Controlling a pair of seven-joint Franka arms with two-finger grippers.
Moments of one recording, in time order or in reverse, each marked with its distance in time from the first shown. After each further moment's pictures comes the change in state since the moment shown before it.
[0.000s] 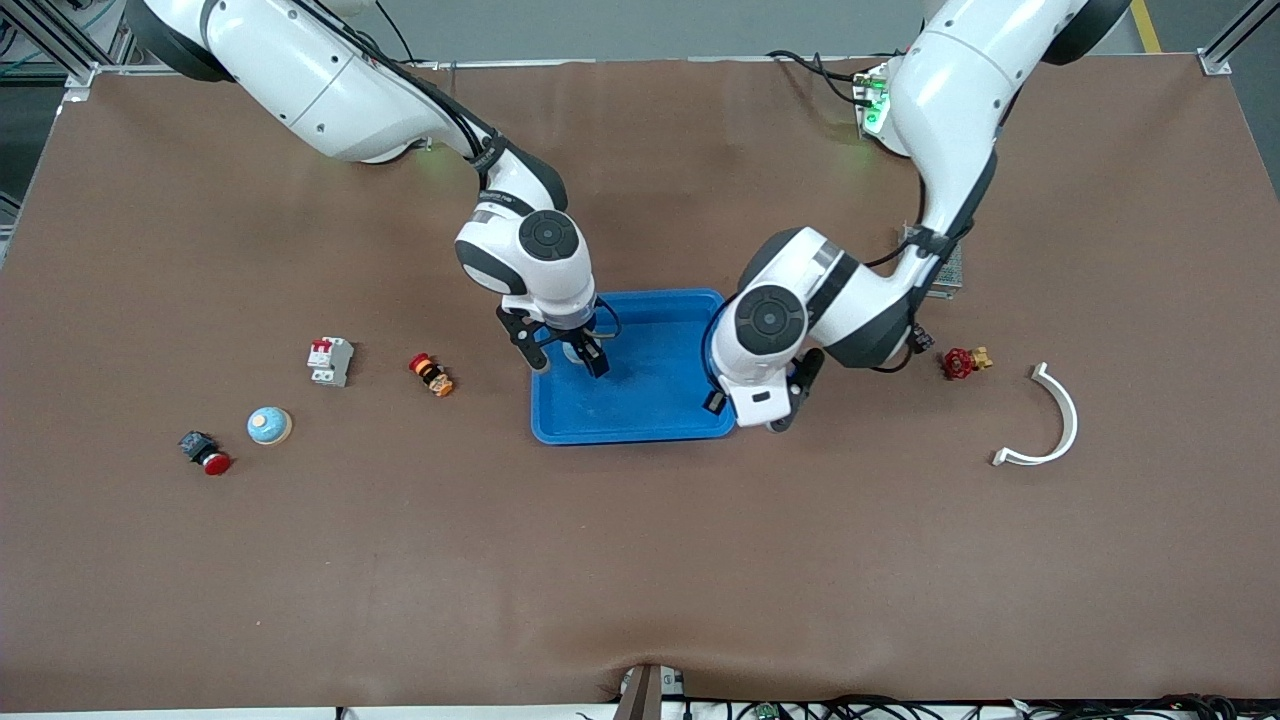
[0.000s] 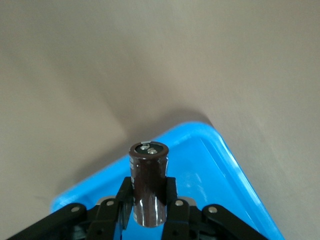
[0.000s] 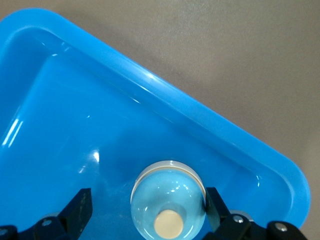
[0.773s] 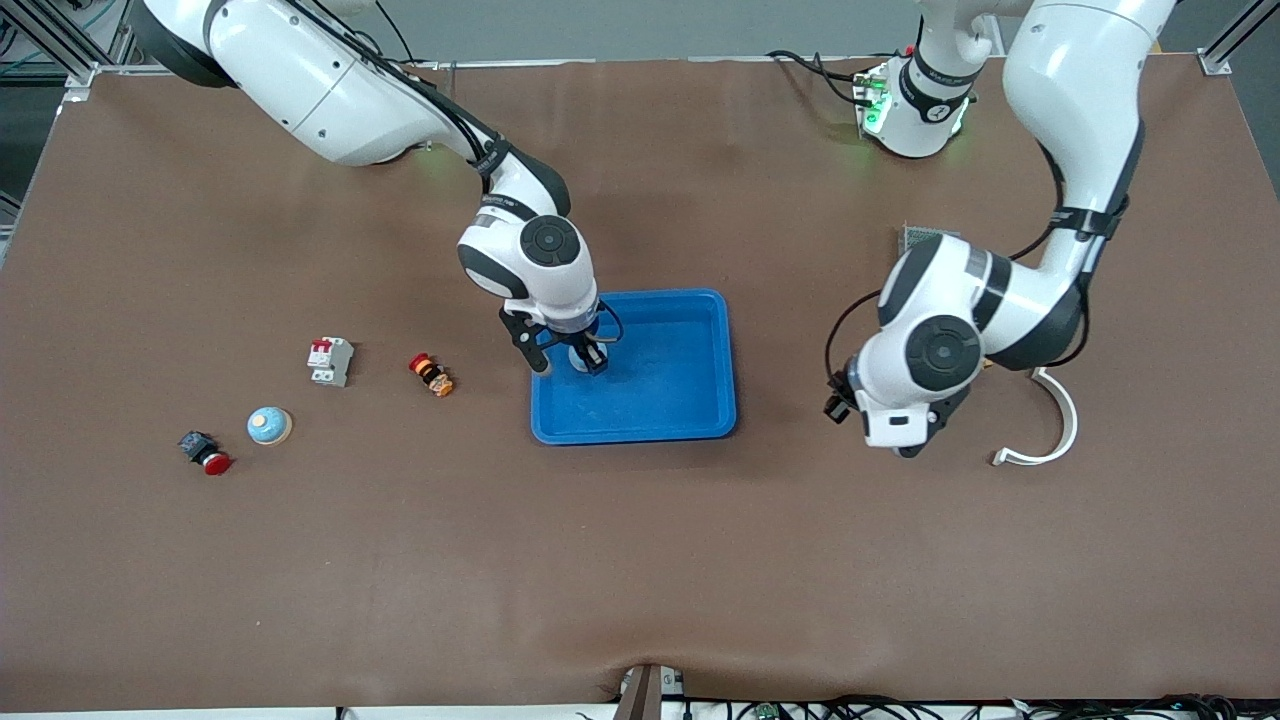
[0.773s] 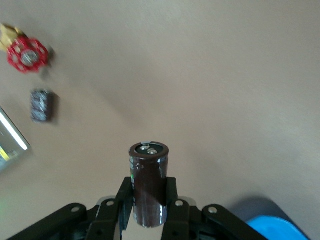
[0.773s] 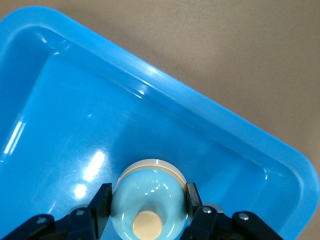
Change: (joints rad) left arm 0.260 -0.155 0.004 -0.177 0.001 -0.072 0.437; right arm 0.001 0.014 0.003 0.035 0.020 -0.006 0.014
